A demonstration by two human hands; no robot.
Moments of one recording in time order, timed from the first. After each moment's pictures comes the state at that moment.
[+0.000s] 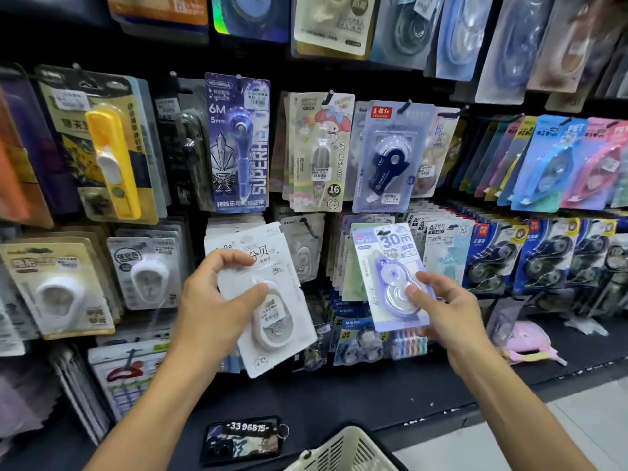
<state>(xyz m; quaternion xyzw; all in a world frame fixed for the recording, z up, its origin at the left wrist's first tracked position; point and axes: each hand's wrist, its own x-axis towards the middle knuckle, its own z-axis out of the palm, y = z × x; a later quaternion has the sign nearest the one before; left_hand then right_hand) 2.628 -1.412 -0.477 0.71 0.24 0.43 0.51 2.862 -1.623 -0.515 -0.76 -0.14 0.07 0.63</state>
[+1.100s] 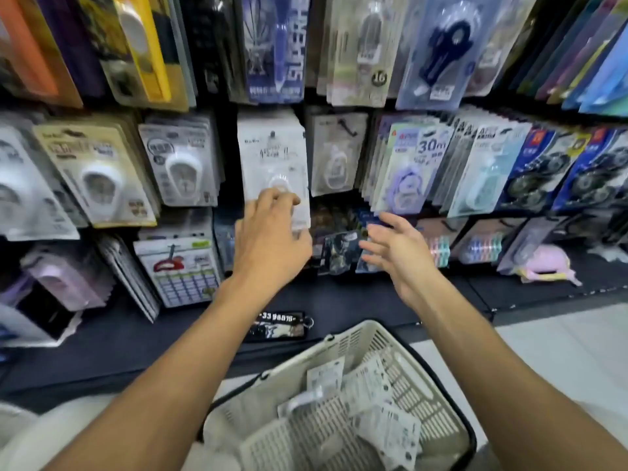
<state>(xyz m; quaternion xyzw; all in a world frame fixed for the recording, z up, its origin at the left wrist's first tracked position) 2.627 -1.422 -0.524 0.89 0.31 0.26 0.18 2.776 -1.553 -0.550 -0.66 -0.11 0.26 0.69</state>
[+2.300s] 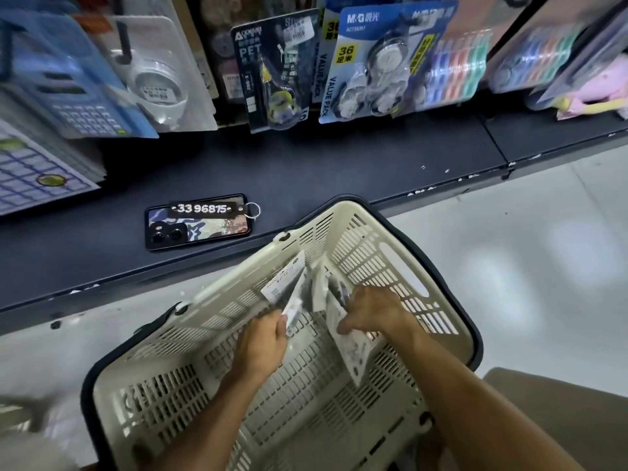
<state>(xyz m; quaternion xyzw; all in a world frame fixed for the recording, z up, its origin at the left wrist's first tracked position) 2.602 -1.523 -0.941 0.85 0.37 -0.13 0.36 2.778 -1.651 -0.876 -0.86 -0.22 0.47 -0.05</state>
